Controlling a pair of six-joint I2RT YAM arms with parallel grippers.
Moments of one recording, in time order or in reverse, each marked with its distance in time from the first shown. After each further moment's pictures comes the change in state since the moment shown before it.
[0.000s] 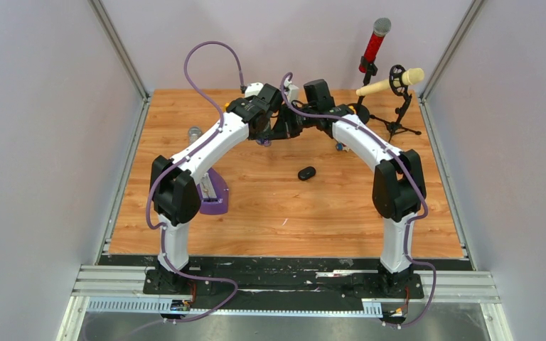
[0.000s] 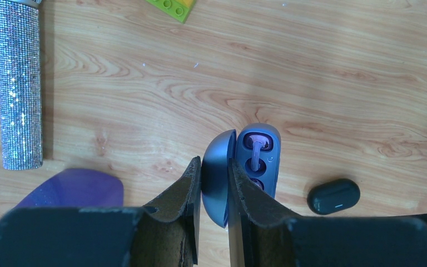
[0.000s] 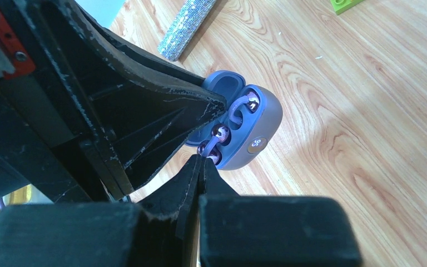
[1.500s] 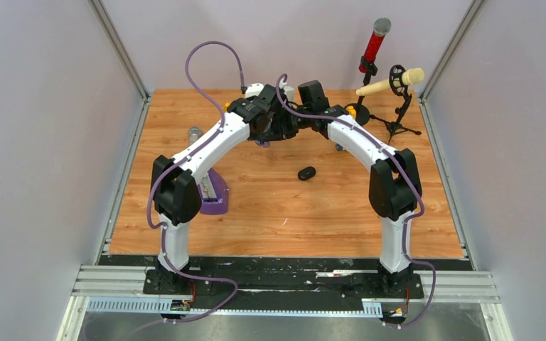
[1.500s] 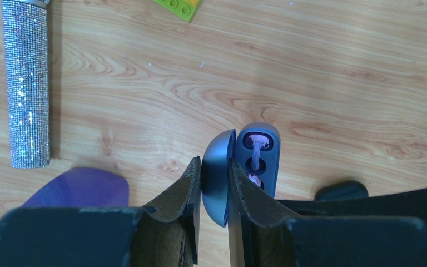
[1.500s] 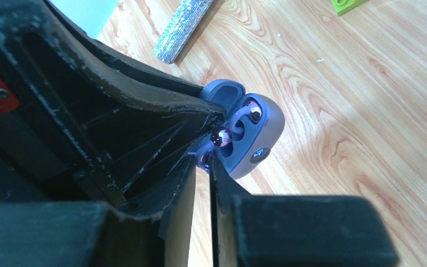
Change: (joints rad) left arm -0.003 0.007 0.005 -0.012 -0.013 0.004; right arm 0.027 0.028 0.024 0.001 0.028 0.011
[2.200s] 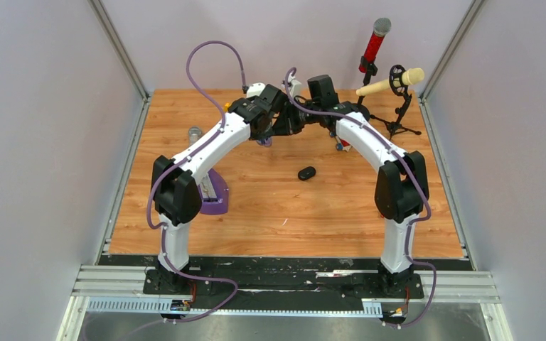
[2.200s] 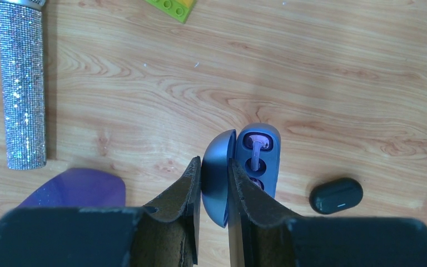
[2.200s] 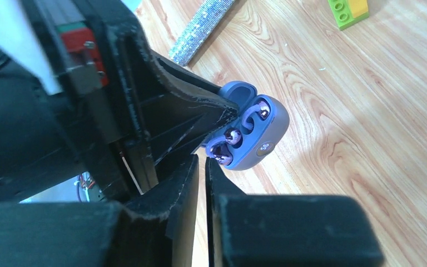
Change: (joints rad) left arm -0.005 0.000 0.006 -0.003 -0.002 0.003; right arm -0.041 -0.039 0.000 -0.012 -0.055 -0.024
